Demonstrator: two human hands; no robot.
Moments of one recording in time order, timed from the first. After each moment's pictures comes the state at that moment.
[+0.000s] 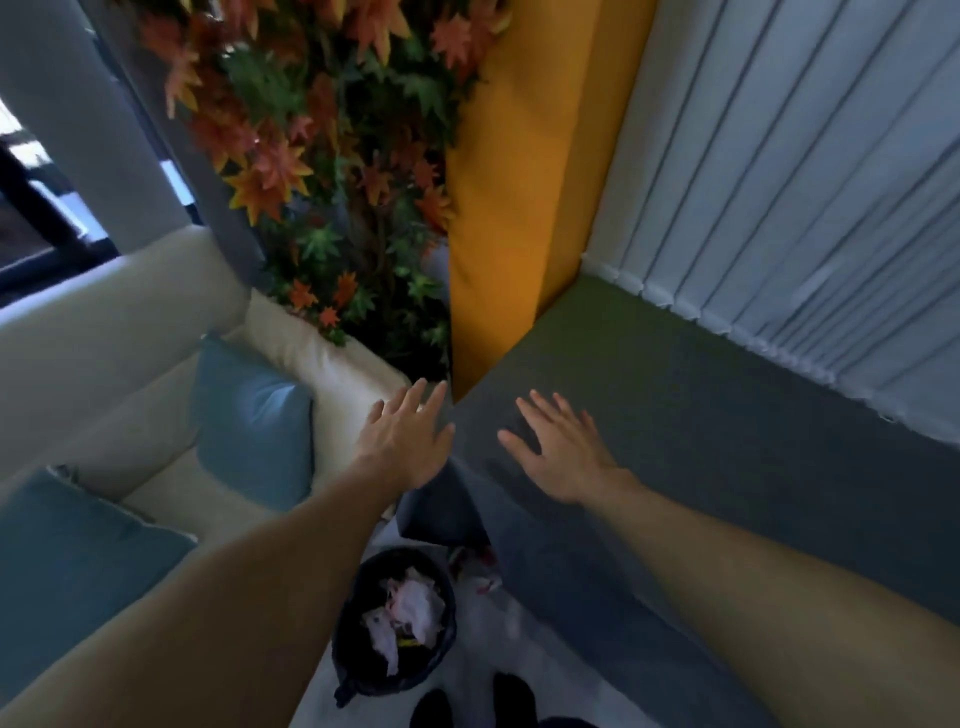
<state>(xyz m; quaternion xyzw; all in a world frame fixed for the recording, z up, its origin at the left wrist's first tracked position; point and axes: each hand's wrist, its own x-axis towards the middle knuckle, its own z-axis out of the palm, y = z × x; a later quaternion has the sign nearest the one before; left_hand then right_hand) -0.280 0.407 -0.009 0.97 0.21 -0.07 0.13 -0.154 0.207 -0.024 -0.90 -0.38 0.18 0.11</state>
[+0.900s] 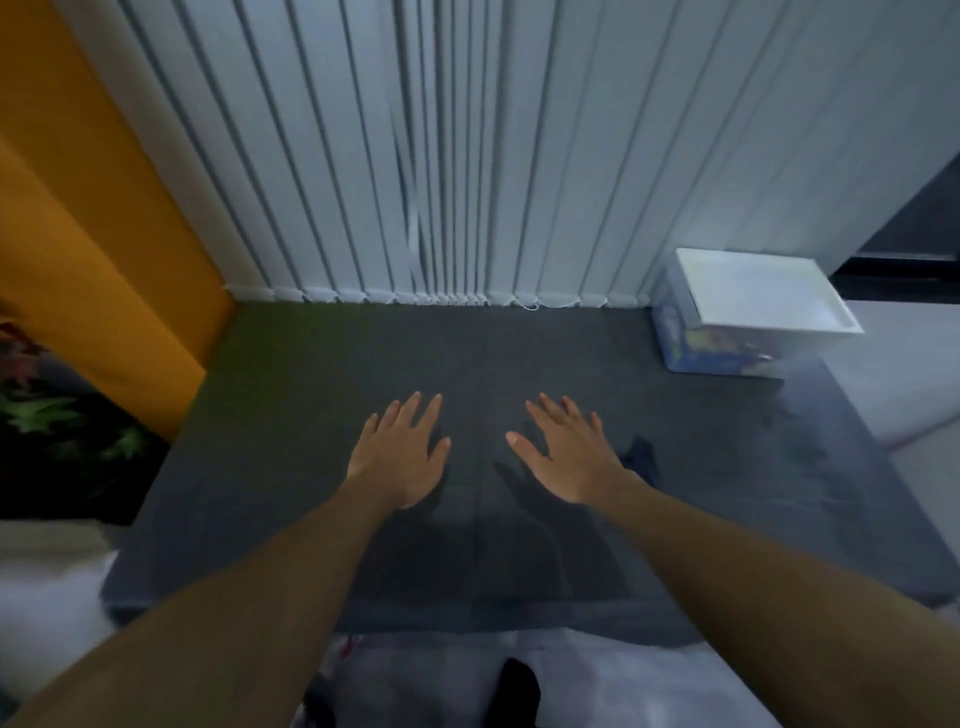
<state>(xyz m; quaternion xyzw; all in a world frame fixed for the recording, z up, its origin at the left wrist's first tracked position) -0.102 0.088 -0.014 0.98 -0.12 -0.13 0.09 -0.116 -0.163 -0.031 -0.98 -0.04 0.11 0.15</state>
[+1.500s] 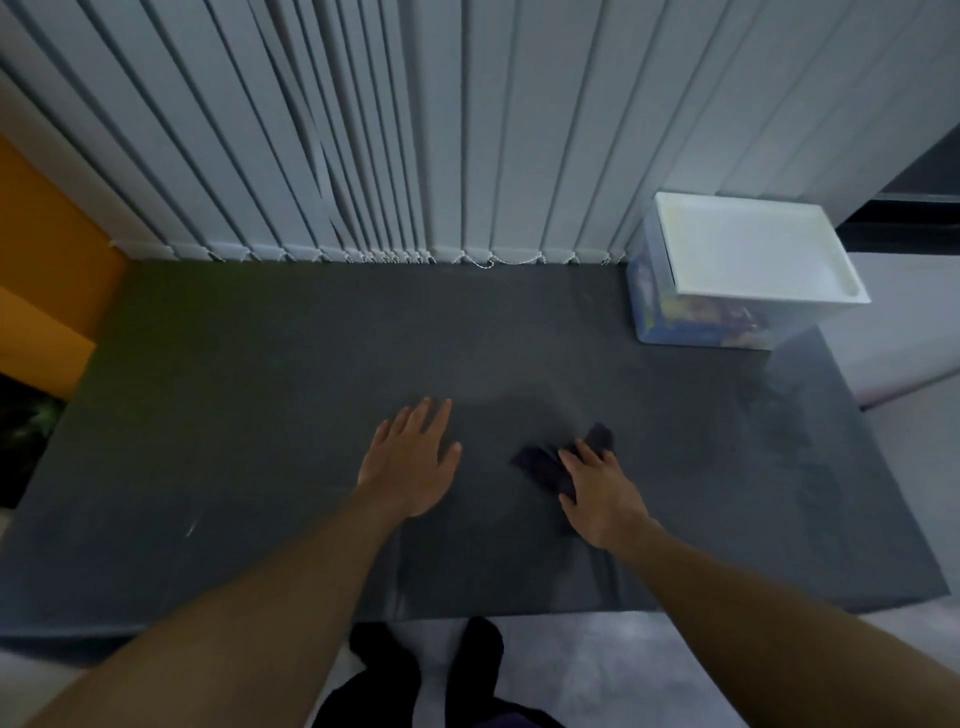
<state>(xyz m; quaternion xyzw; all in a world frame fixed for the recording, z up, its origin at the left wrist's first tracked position) -0.074 -0.024 -0.086 0.96 -0.12 -0.20 0.11 -0.134 -0.286 -0.110 -0.96 0.04 0.26 0.10</state>
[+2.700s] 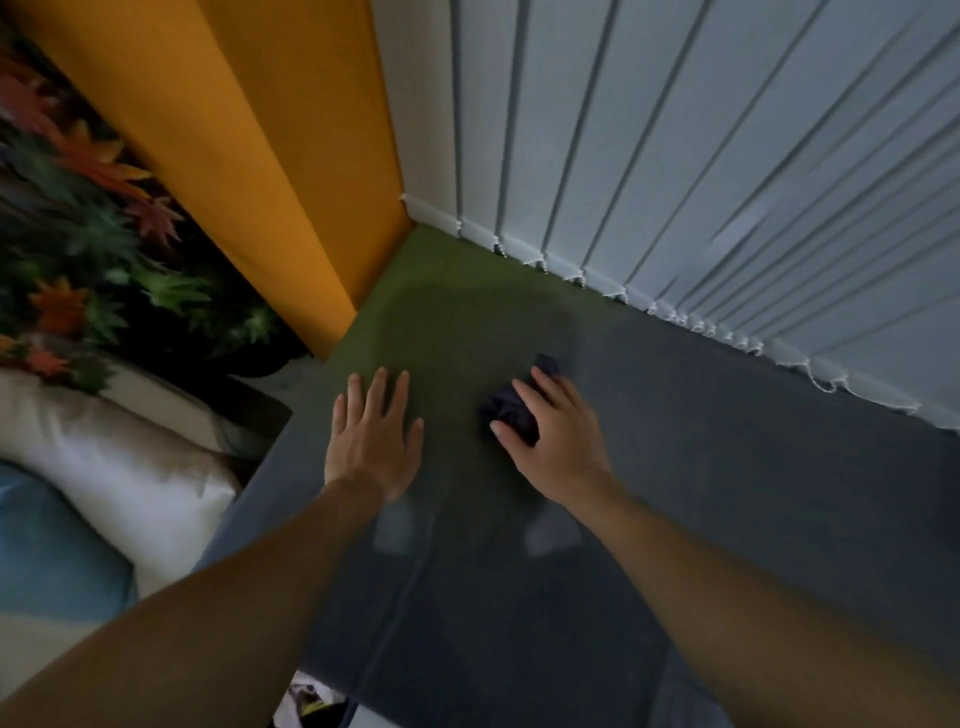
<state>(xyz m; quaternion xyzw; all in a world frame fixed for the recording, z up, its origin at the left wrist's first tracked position) 0.018 0.323 -0.151 0.97 0.17 -0.15 0.12 0.095 0.099 -0.139 -0.95 -0.20 0.09 0.21</state>
